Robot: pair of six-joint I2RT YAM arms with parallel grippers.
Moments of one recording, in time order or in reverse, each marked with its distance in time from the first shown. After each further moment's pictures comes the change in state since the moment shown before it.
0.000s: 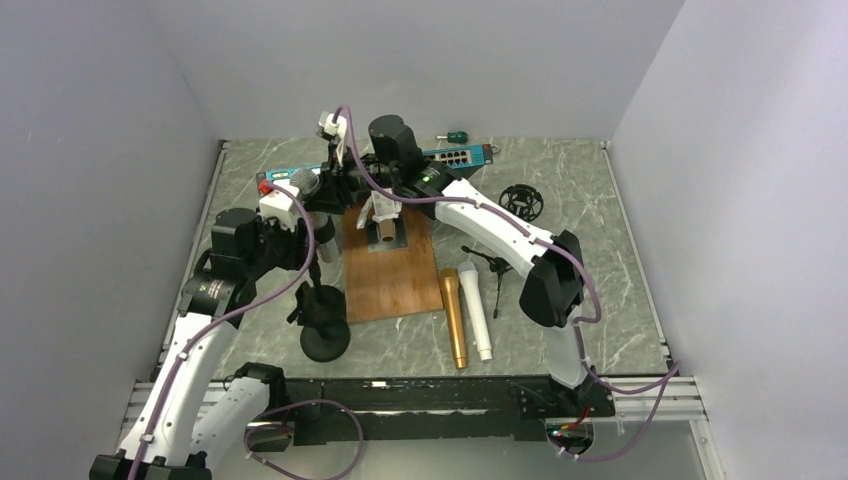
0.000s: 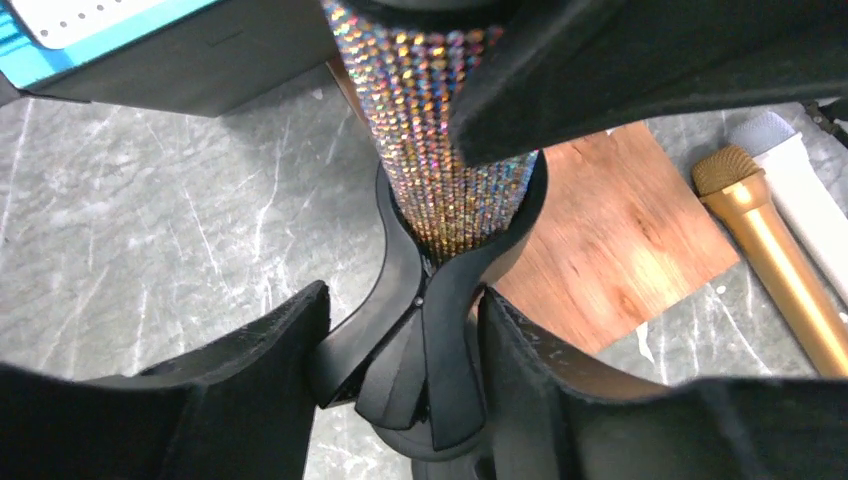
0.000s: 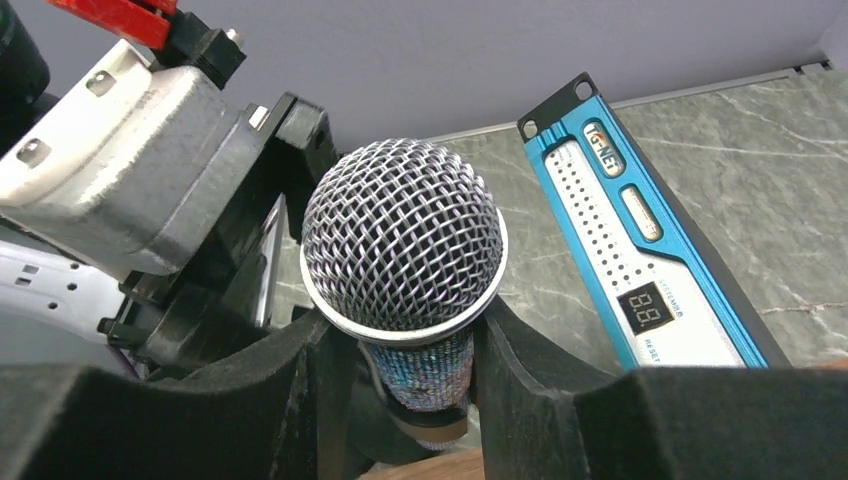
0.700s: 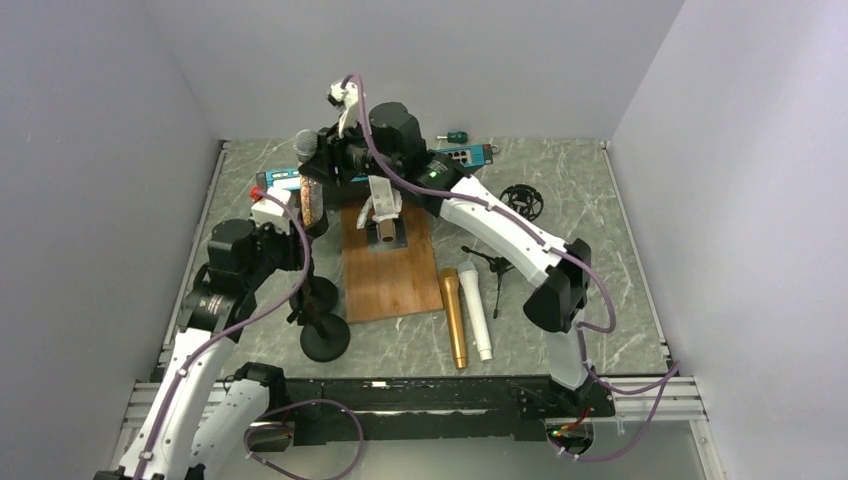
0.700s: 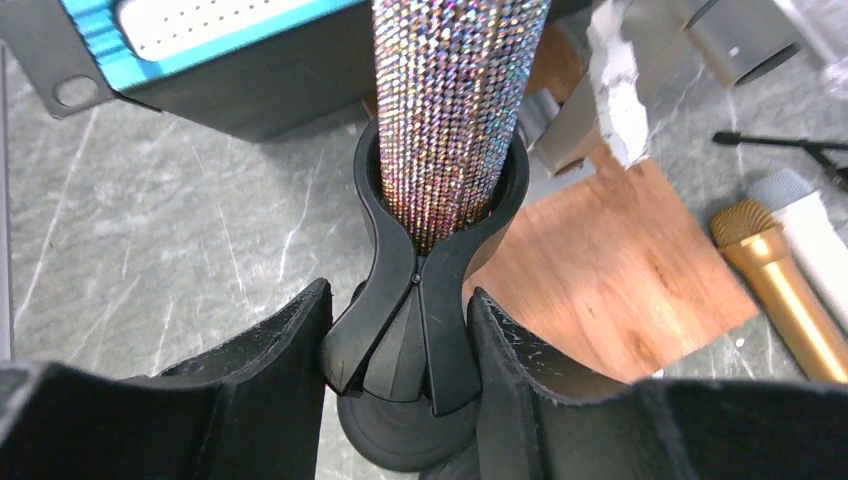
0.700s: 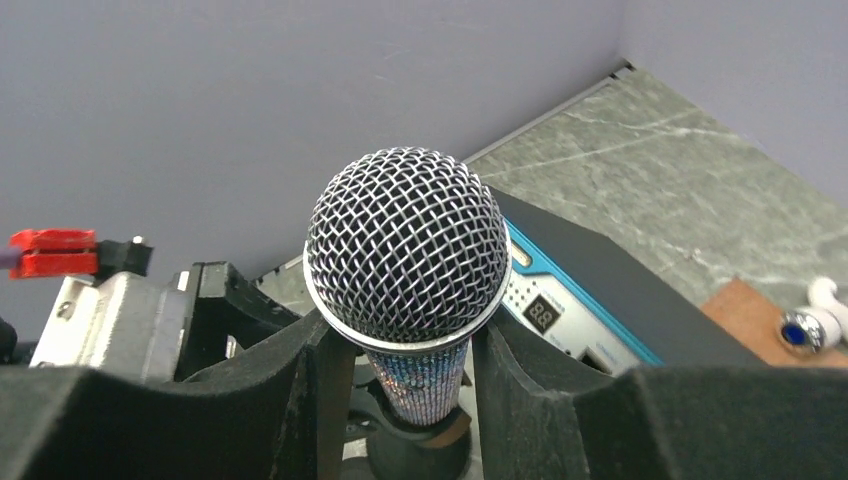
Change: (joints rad) left arm 0.003 -0.055 -0.048 0.060 -0.087 -0.020; right arm 0.028 -0.025 0.117 -0.043 0.383 0.160
